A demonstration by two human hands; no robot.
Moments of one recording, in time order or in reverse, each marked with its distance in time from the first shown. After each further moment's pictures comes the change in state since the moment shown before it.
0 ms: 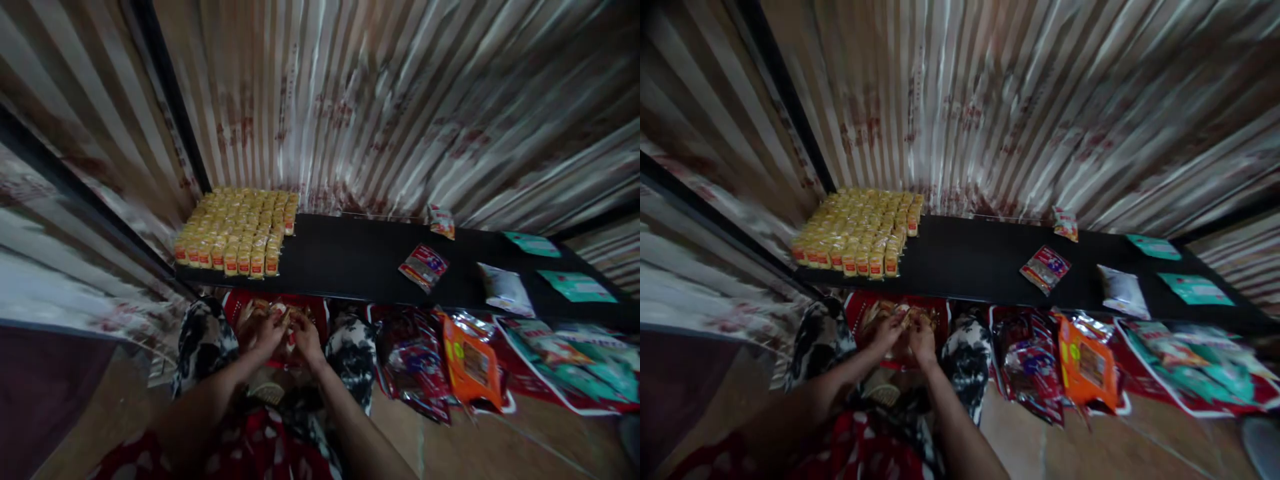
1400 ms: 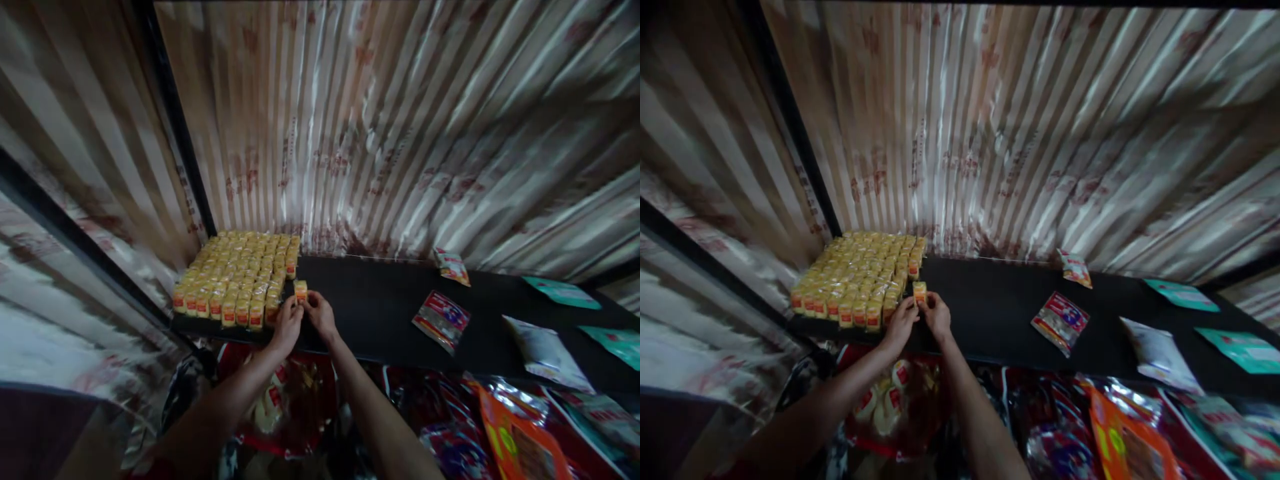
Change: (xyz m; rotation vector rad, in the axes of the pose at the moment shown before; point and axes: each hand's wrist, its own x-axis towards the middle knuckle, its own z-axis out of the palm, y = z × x) left_hand 0.065 0.146 0.016 -0.141 0.106 0.306; right_hand 0.154 -0.106 -0.054 0.029 0.053 -0.228
